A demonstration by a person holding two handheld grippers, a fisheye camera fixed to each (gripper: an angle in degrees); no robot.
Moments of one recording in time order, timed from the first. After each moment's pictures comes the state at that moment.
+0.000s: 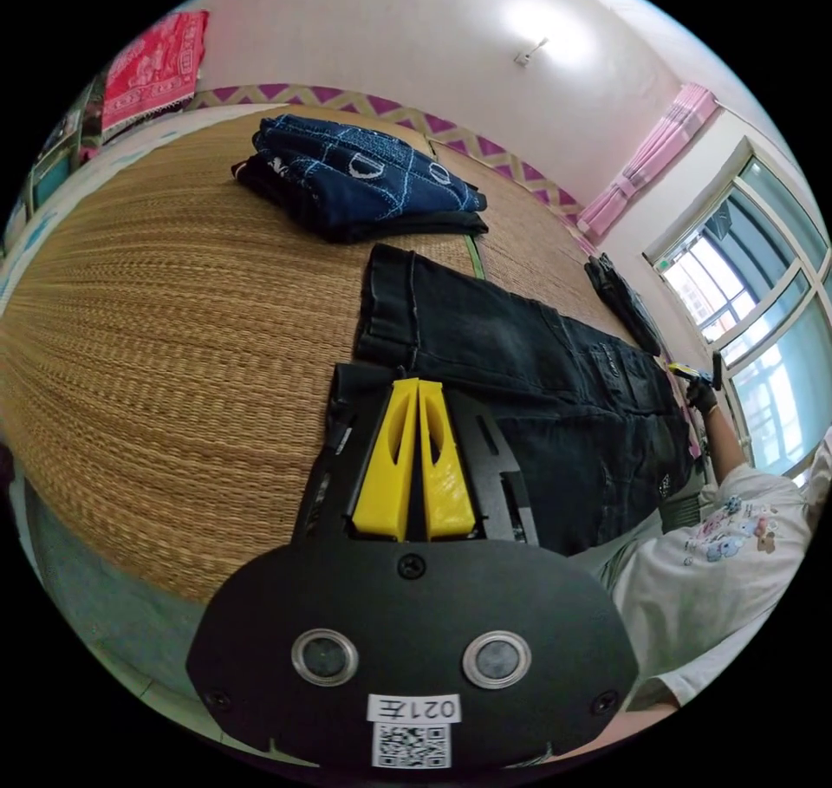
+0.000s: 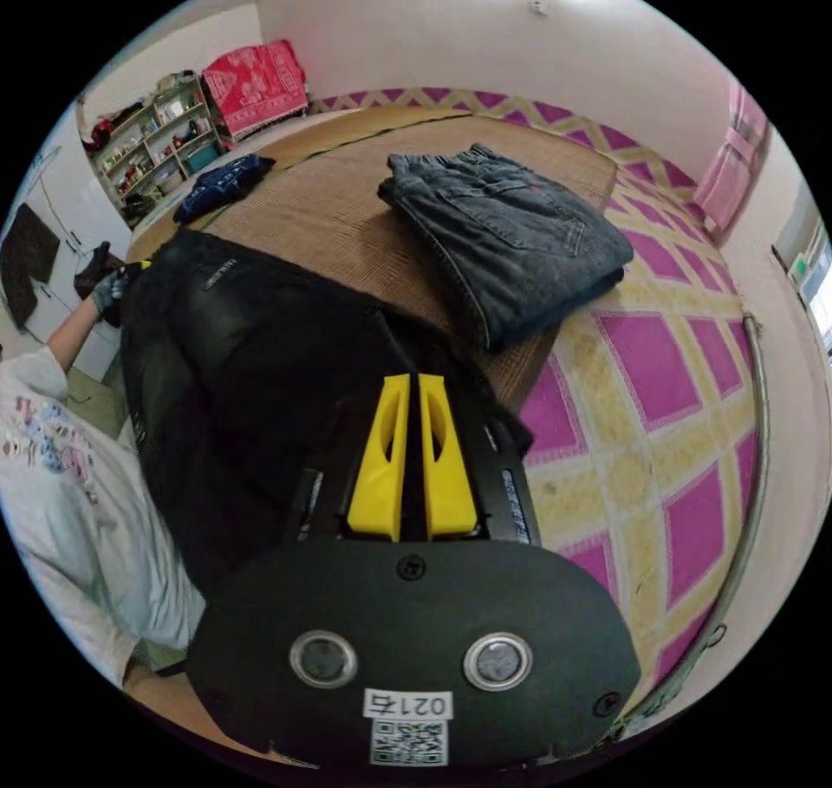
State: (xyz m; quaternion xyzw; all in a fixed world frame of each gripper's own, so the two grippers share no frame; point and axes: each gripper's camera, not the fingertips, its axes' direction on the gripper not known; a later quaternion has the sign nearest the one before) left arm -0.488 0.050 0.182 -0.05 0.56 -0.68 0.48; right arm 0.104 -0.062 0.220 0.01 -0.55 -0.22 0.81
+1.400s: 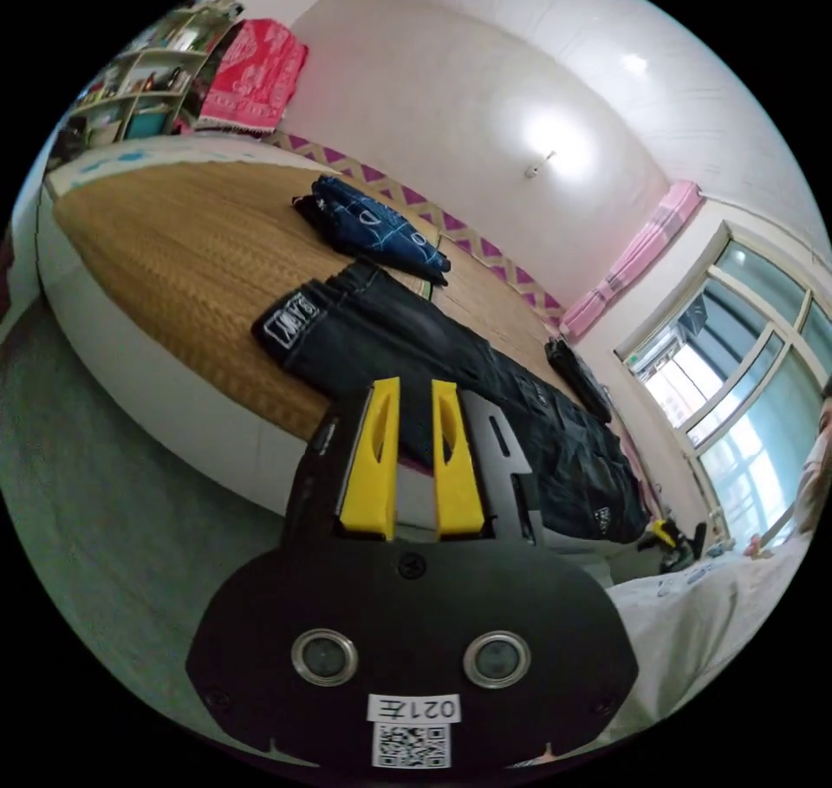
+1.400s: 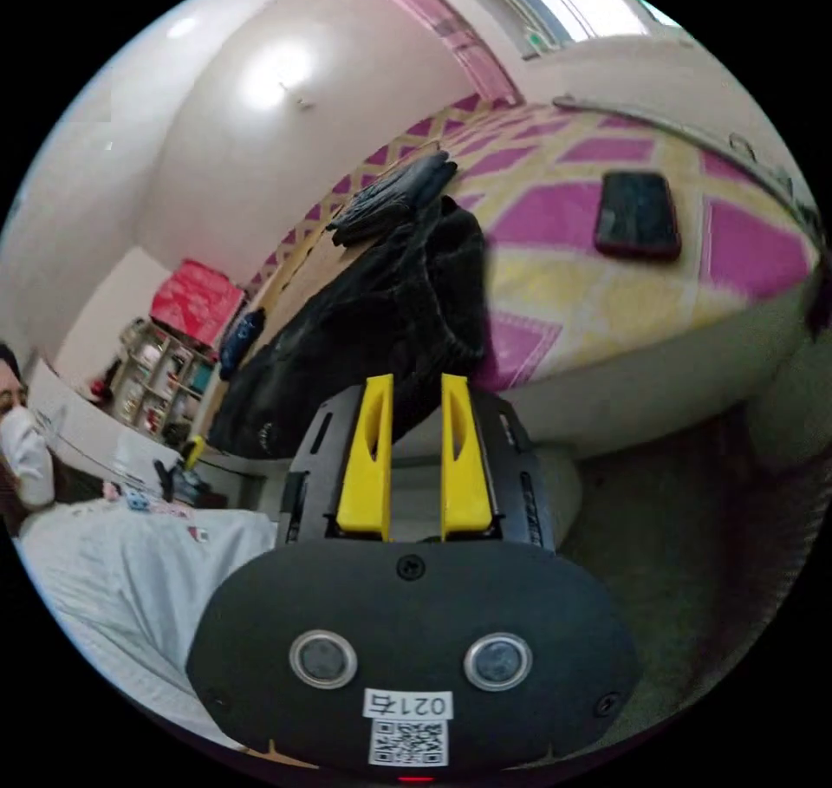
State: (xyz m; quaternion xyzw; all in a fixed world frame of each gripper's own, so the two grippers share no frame) left arm -0.523 0.115 -0.125 -0.02 0.44 -0.82 0.37; right arm 0.339 0.293 0.222 -0.09 -0.65 0.20 0.73
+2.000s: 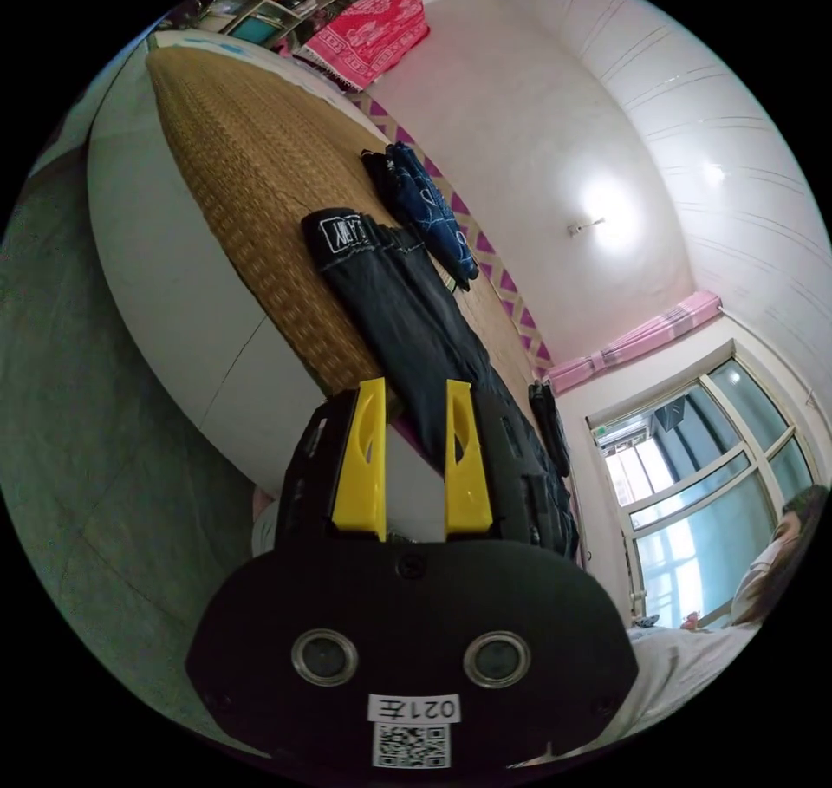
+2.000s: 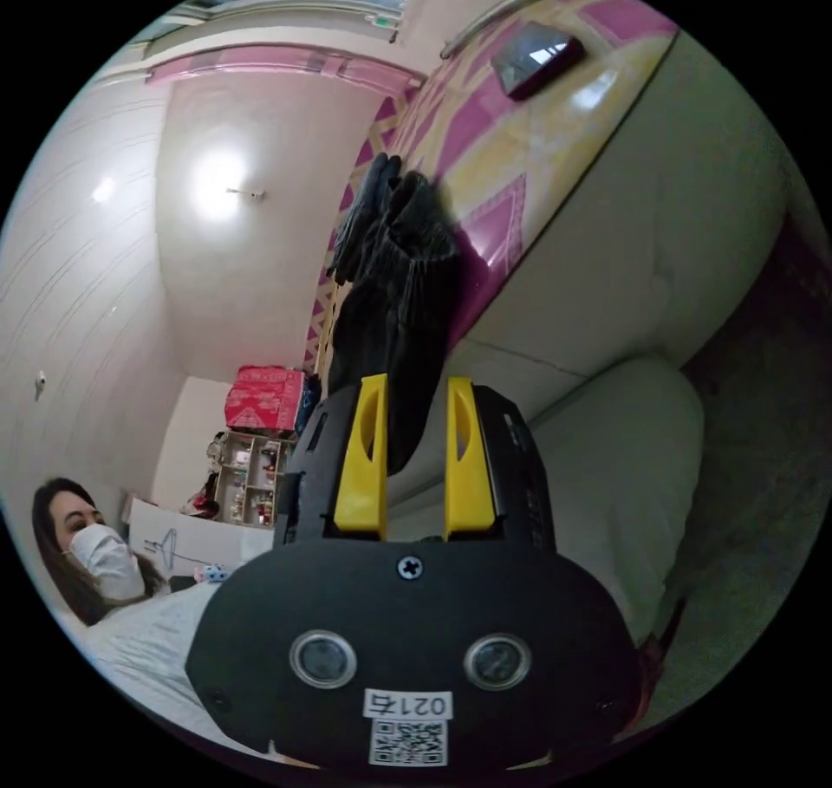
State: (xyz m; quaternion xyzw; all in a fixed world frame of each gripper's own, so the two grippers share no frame) left arm -0.480 0.164 -0.154 -0.04 0.44 -0.87 0.21; right arm 0.353 0.356 0.291 -0.15 -0.72 0.36 0.58
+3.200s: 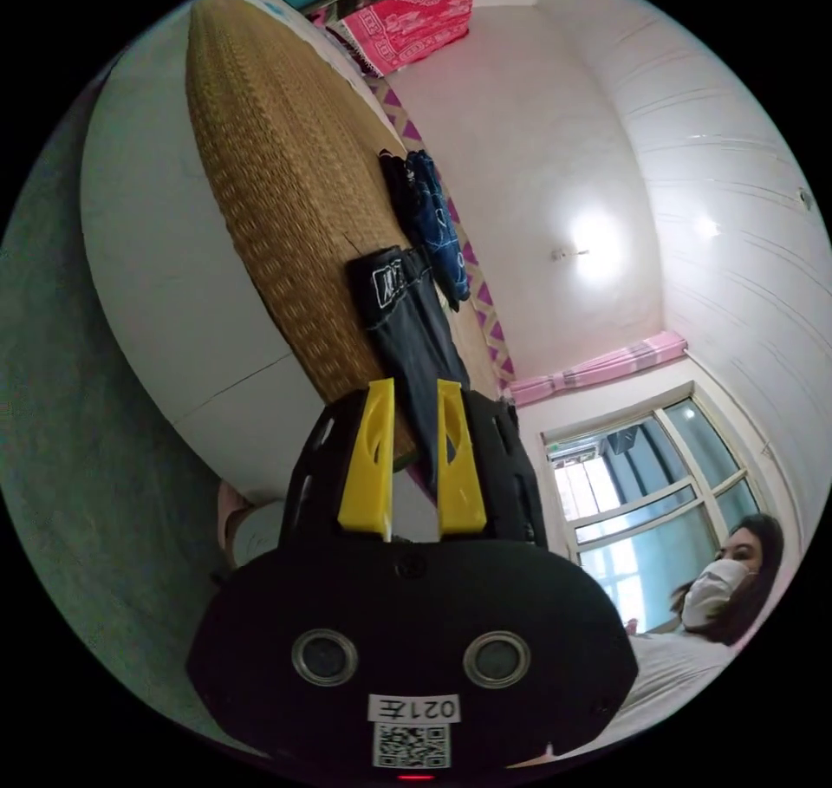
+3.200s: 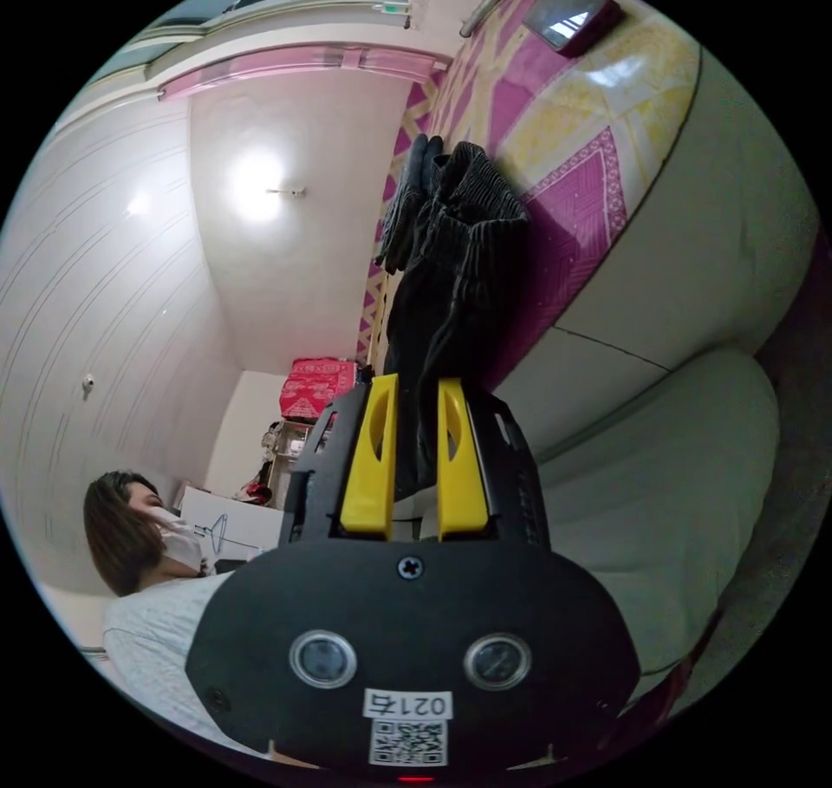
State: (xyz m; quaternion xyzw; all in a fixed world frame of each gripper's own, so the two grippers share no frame) left arm -0.453 0.266 -0.092 -0.01 0.46 -0.88 0.13; right arm 0.358 0.335 0.318 -0.13 -0.77 0.36 0.51
